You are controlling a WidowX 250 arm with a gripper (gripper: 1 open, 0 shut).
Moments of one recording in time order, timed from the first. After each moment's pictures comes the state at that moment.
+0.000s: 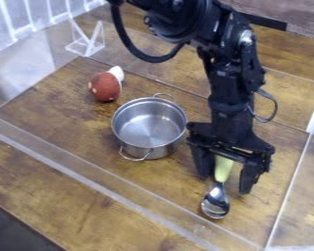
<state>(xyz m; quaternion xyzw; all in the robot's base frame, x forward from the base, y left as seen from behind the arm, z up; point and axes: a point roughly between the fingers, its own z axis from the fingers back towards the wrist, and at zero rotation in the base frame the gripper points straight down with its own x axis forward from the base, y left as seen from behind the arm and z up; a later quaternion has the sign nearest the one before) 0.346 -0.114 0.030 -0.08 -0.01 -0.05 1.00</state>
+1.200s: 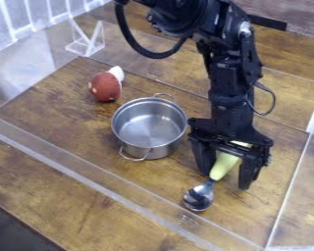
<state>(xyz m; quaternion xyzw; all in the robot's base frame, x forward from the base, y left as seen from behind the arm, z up) 0.345 -0.110 0.028 -0.09 0.03 -0.05 0.99</state>
